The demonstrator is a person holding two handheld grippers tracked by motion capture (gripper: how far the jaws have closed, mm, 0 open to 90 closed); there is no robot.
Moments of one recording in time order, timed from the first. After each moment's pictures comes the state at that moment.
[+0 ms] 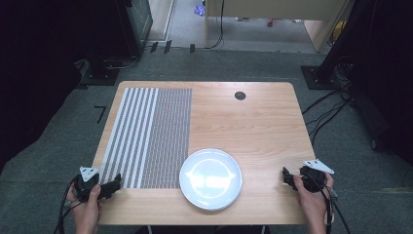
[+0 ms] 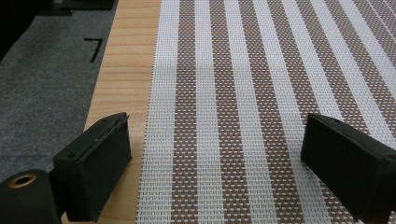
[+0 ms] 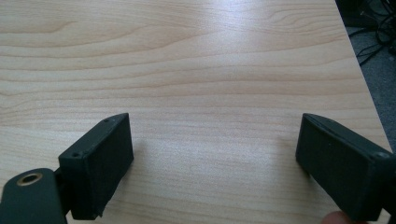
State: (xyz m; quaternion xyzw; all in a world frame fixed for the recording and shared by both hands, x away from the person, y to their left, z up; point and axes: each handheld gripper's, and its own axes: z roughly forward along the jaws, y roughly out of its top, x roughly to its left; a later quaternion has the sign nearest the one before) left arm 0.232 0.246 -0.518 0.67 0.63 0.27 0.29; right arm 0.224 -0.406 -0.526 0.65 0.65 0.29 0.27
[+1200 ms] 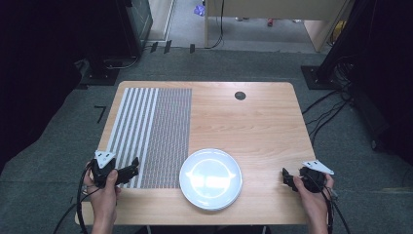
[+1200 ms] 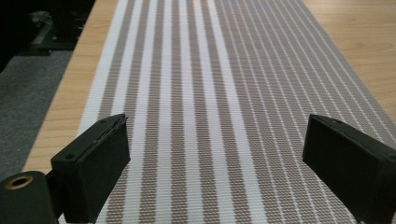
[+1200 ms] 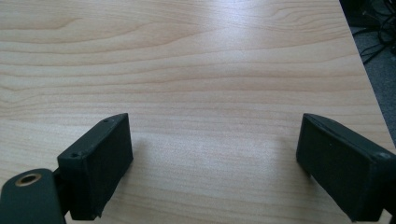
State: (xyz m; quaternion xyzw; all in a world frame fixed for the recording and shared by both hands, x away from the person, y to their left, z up) left arm 0.250 0.179 -0.463 0.66 0.59 0.28 0.36; right arm 0.222 -0.405 -0.526 0.65 0.65 0.29 0.27
